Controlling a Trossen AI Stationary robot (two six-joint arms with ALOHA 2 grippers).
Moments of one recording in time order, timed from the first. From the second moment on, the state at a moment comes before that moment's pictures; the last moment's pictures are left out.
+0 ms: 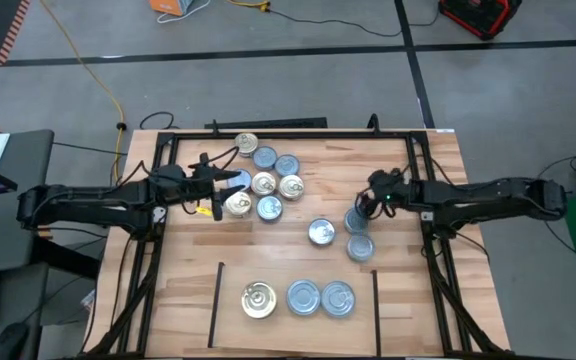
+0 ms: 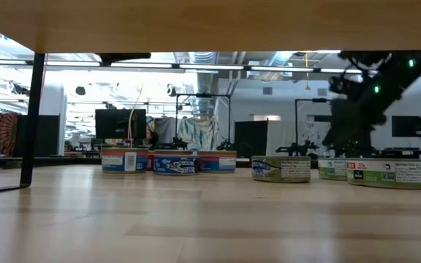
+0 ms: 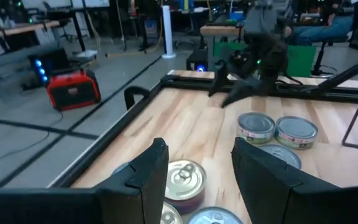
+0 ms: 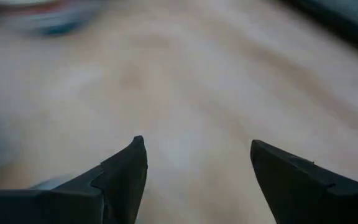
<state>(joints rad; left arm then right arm) 0.18 0.78 0.48 0.22 -0.17 0.06 -0.22 0.95 0.37 -0.24 0.38 0.37</state>
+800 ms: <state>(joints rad) 0.18 0.77 0.48 0.17 -0.15 0.13 -0.26 1.28 0.57 -0.42 0.50 0.13</state>
